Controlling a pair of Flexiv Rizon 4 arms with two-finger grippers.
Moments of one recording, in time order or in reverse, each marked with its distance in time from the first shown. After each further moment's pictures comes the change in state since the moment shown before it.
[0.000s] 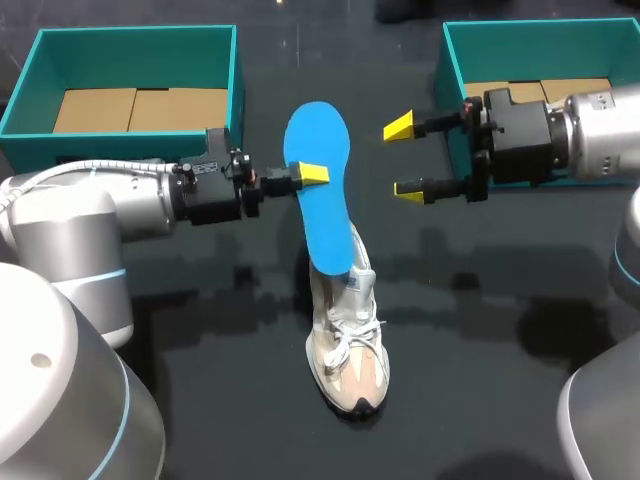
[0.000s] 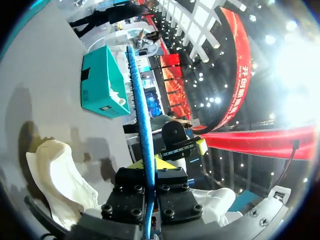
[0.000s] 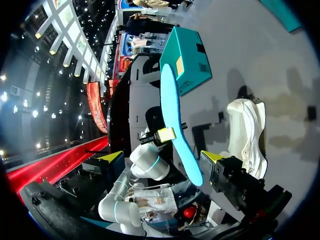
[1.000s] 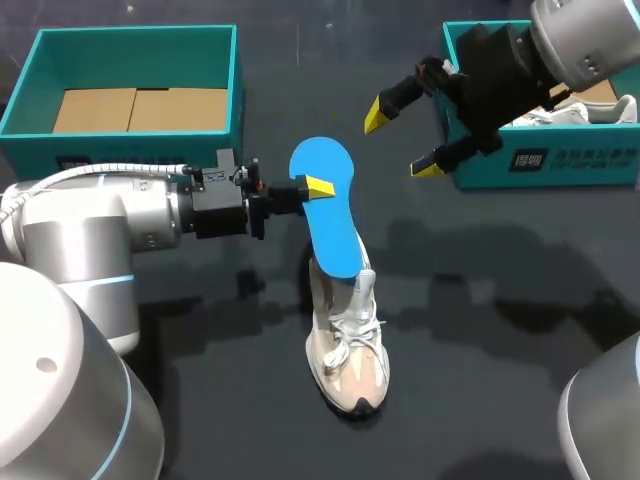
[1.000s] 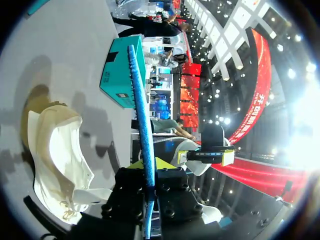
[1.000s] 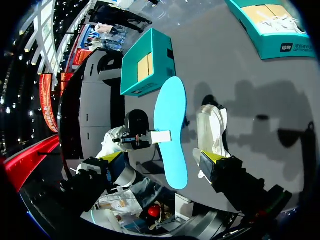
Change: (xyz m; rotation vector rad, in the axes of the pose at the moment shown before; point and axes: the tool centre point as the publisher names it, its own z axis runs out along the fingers) left arm -0.017 0.016 0.006 0.017 -0.074 -0.313; right arm 0.017 0.000 0.000 0.004 -0.481 -0.047
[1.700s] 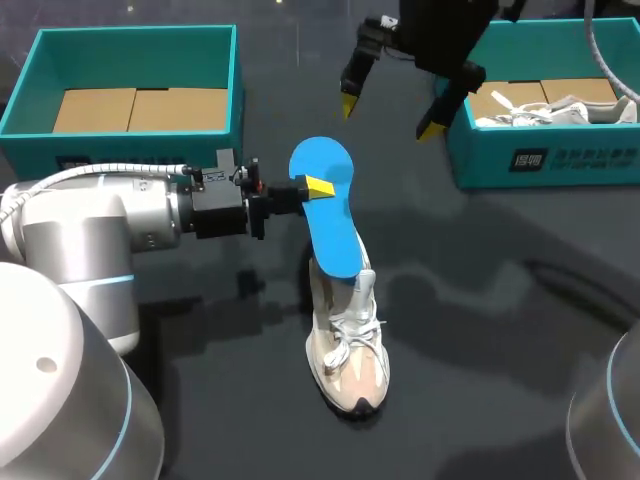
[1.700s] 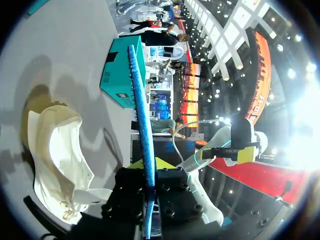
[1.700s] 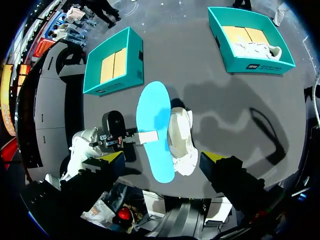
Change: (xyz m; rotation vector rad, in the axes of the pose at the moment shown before) left arm 0.000 0.000 0.000 0.000 0.000 0.000; right arm 0.031 0.004 -0.014 0.008 -0.476 -0.011
